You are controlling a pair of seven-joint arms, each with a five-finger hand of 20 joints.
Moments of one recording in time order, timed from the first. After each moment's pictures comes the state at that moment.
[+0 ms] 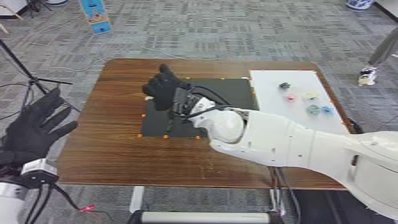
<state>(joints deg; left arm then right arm) 136.7 -57.7 -117.4 -124.4 37.1 -0.4 7.9 -27.9 -69.7 -4.4 -76.3 -131.1 32.7 12.0</state>
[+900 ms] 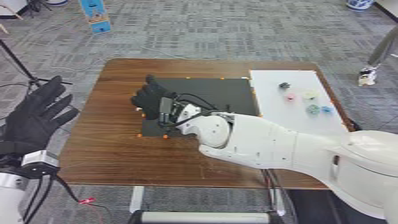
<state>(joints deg) 134.1 -55.1 -116.6 -124.3 37.3 -0.6 9.4 -28.6 -75.2 -6.2 -71.6 -134.1 29.5 11.8</state>
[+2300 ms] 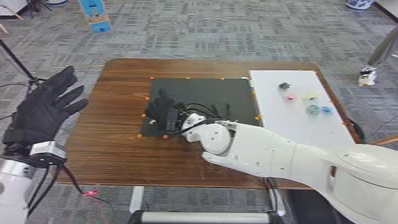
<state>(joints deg) 129.6 -51.8 -114.3 -123.1 37.7 -2.6 8.3 -33.8 -74.8 -3.1 -69.0 -139.5 19.4 12.8</state>
